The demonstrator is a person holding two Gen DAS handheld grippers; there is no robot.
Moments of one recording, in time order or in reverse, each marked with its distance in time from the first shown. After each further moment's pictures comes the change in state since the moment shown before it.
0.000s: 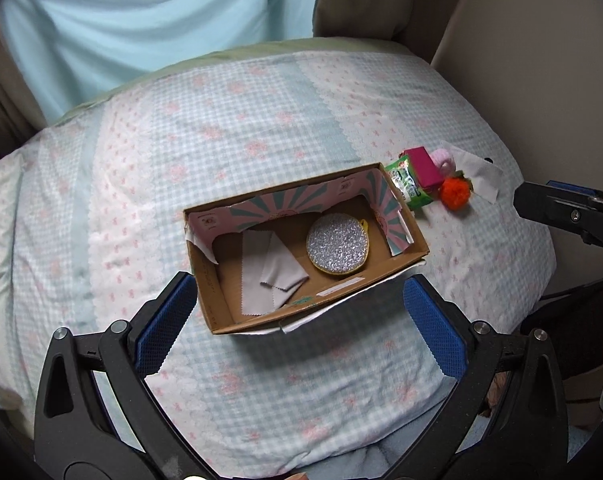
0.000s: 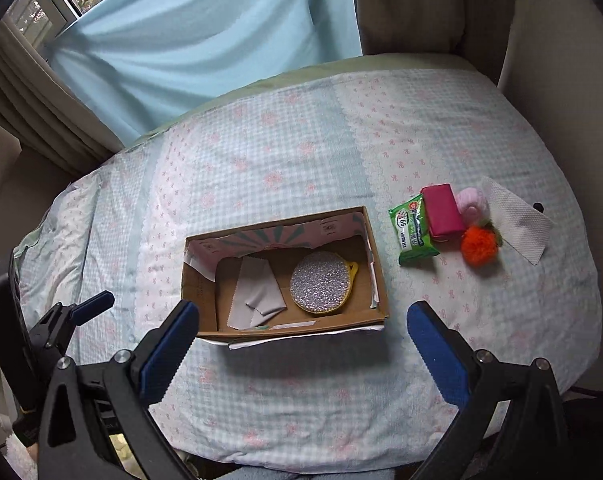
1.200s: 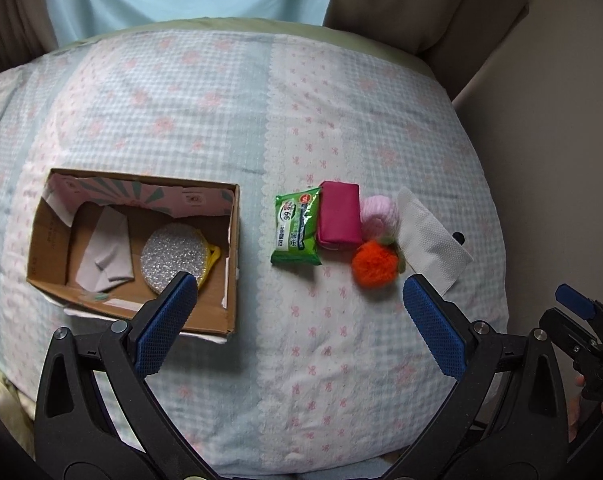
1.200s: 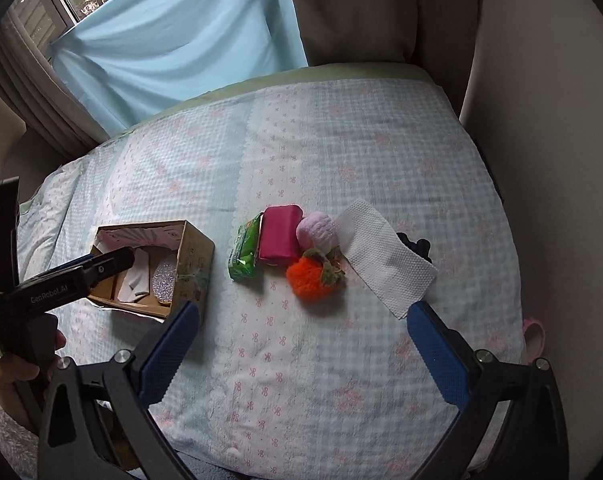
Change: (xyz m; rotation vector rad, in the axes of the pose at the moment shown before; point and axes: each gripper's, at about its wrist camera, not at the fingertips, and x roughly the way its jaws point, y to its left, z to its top) left arm 0.130 -0.220 0.080 -0.356 0.048 0.050; right arm -0.027 -0.299 0.039 -0.147 -0.015 0.028
